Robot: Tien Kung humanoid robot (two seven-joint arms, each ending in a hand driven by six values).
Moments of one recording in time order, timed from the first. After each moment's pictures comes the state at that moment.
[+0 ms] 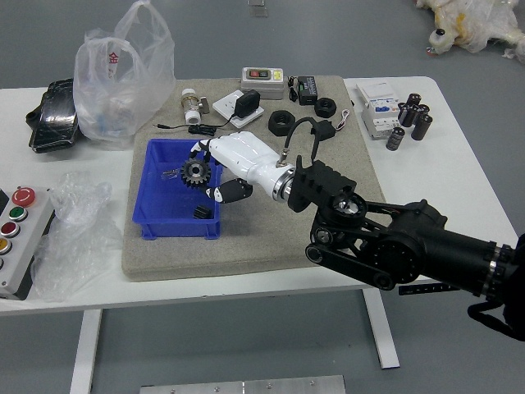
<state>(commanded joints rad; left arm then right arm) -0.06 0.15 -0.89 -0.36 1.05 0.01 0.37 0.93 -0.11 0.27 1.12 -1.72 -0.25 -0.15</state>
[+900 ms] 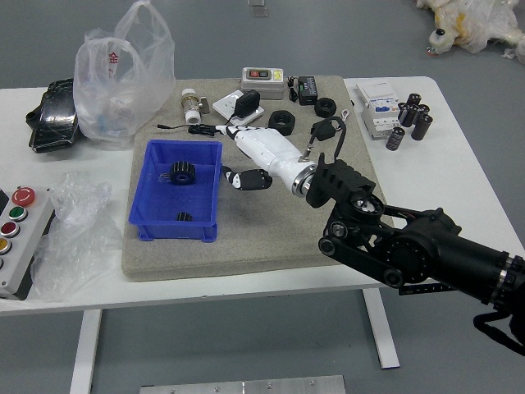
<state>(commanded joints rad) -0.06 0.15 -0.89 -0.36 1.05 0.01 0.37 0.82 -0.17 0.43 1.11 -1.67 -0.28 -0.13</state>
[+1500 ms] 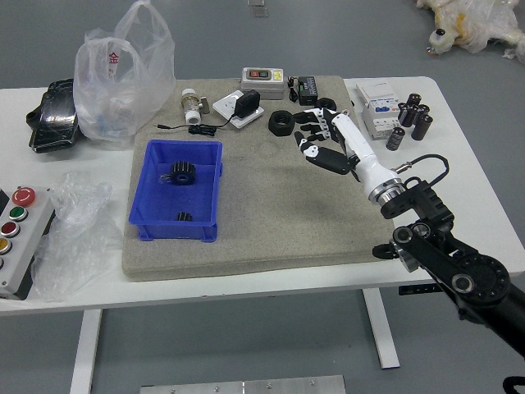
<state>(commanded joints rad) -0.07 0.14 -0.87 -0.36 1.00 0.03 0.35 0.45 -0.26 0.91 1.20 -1.16 -0.24 0.25</state>
